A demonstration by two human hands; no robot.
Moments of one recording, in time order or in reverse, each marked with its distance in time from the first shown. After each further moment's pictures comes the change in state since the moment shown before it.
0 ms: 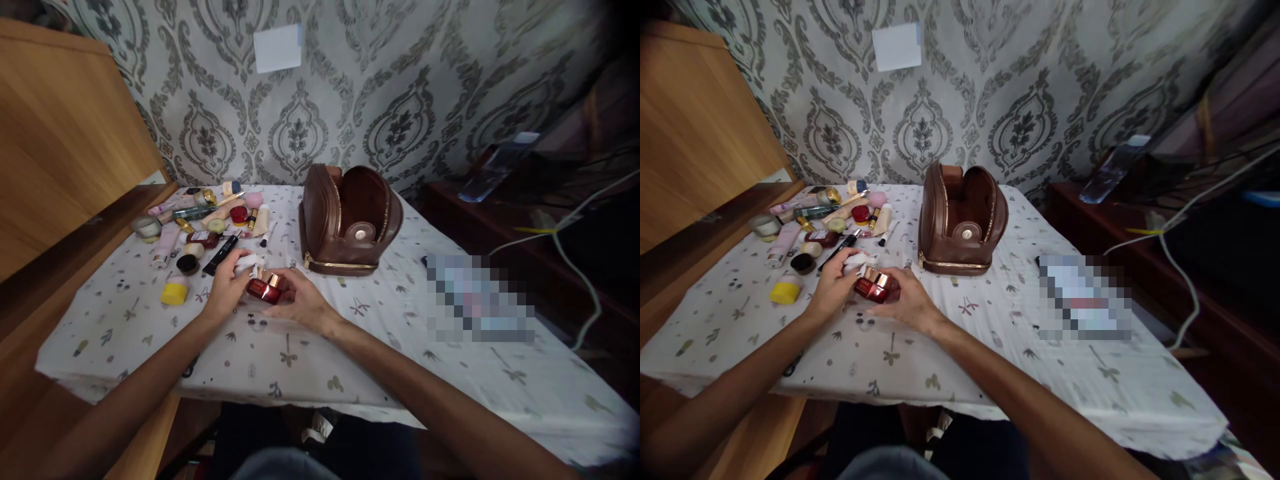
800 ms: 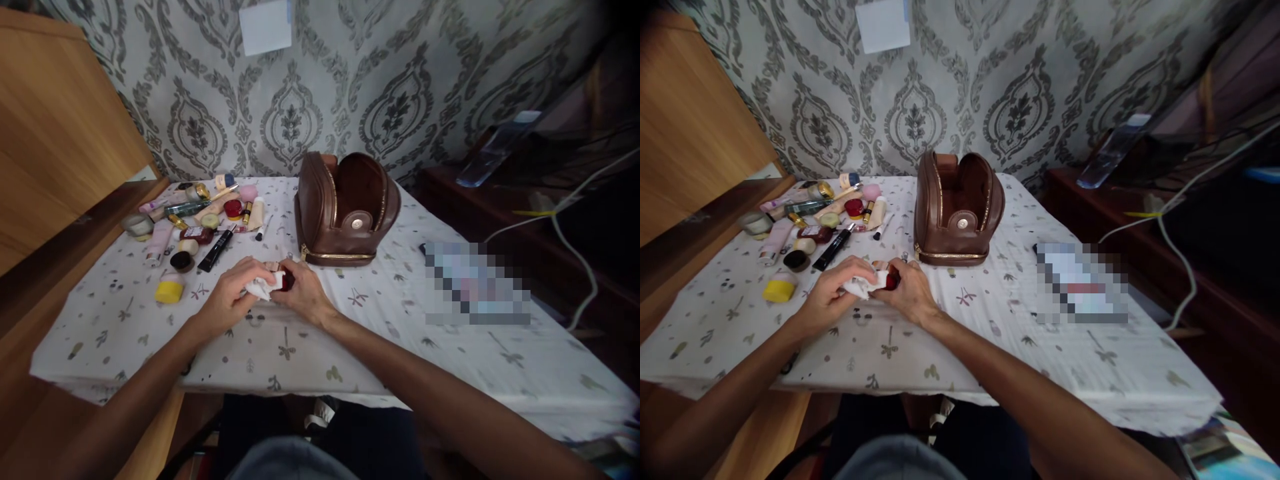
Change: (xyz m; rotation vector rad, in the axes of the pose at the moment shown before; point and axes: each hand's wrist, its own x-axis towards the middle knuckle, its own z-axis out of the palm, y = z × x) left_hand -0.018 0.030 -0.007 0.192 -0.380 0.563; right_hand 0.003 -0.002 -0.002 -0.522 0.236 0.012
